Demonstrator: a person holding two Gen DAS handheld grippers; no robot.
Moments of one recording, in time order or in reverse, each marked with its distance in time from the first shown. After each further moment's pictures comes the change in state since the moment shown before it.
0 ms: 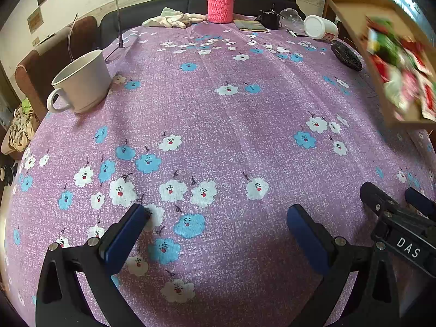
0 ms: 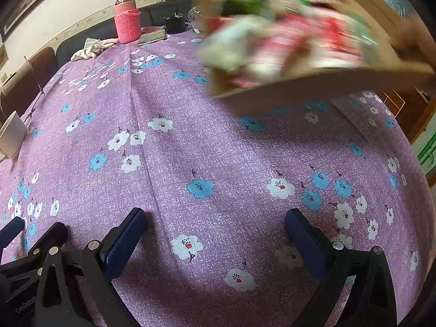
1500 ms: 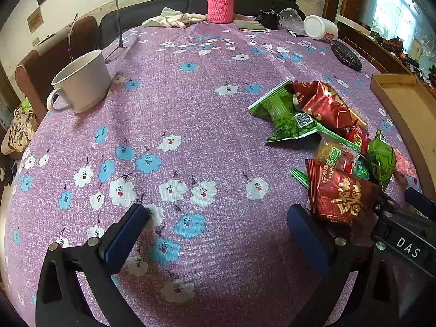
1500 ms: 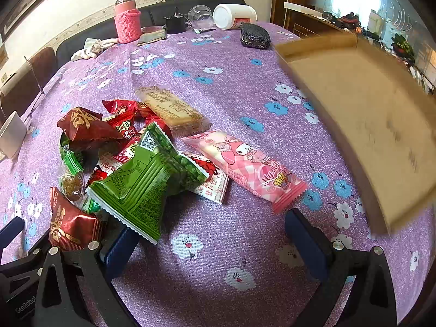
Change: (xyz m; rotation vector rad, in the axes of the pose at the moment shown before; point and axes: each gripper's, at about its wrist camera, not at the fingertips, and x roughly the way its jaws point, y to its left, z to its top) left arm 0.002 0.000 0.002 0.000 0.000 0.000; right arm 0.000 0.000 0.000 0.001 0.002 0.001
